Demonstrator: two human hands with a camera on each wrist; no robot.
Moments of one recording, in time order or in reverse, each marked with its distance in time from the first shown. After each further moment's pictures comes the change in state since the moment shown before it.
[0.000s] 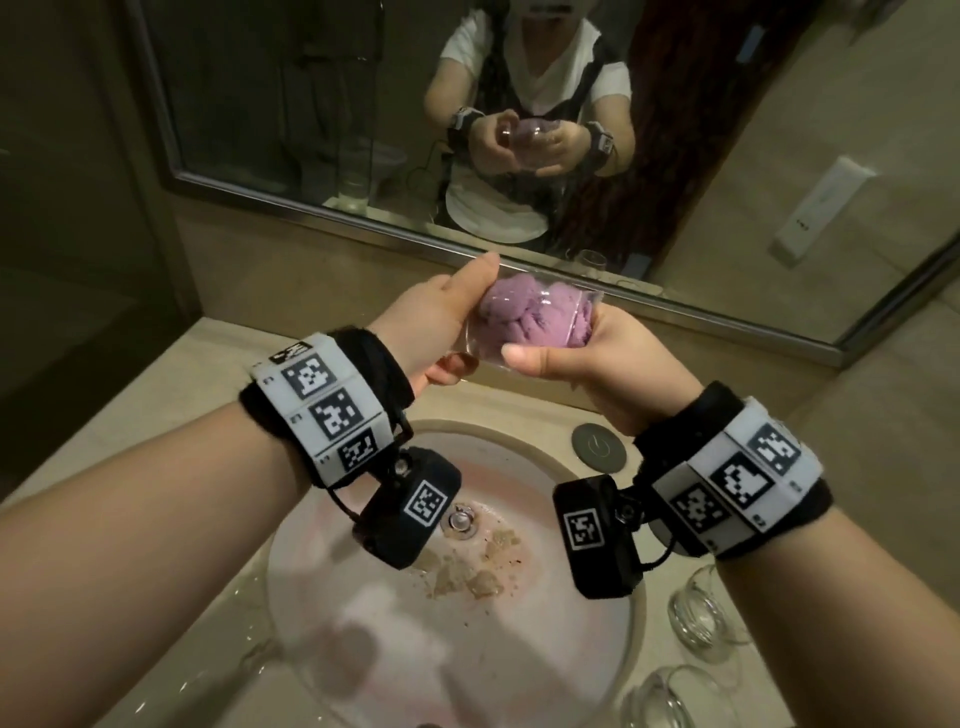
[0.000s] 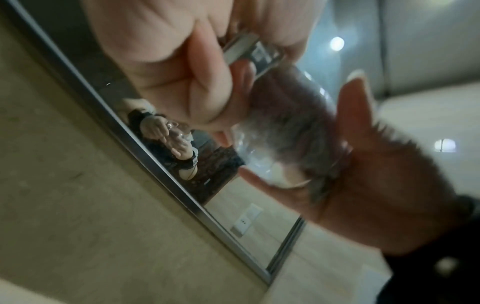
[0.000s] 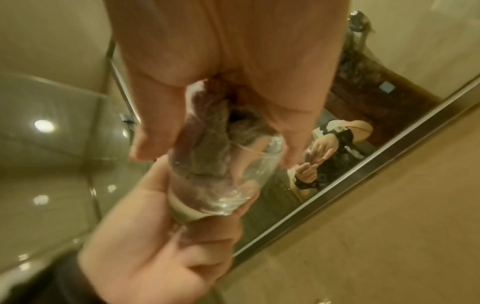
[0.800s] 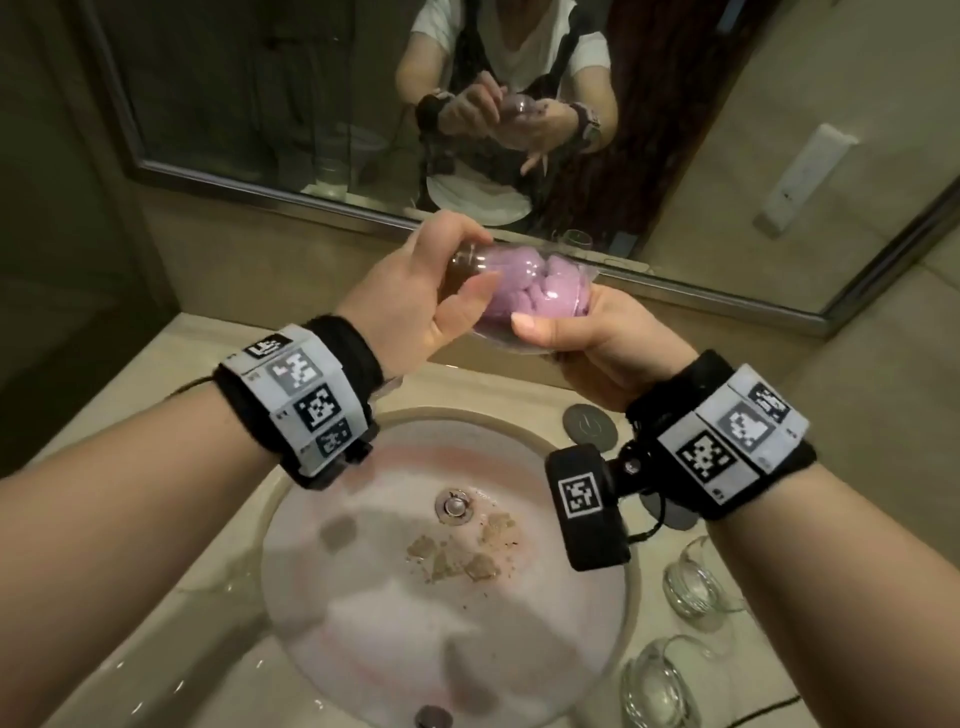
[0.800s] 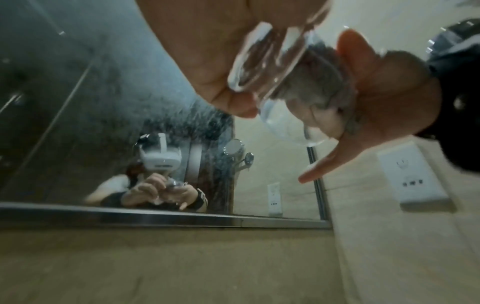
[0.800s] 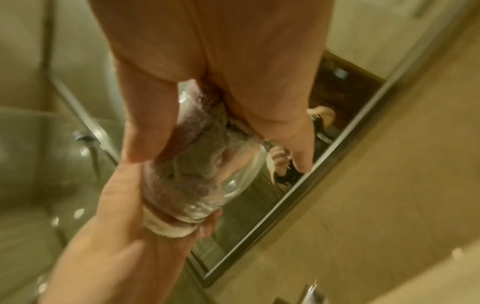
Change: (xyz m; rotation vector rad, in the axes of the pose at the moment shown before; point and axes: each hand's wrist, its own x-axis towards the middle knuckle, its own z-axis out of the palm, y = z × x) left_hand -0.003 -0.007 -0.015 0.840 0.073 0.738; right_hand 0.002 0.005 -0.008 0.277 -0.044 0.056
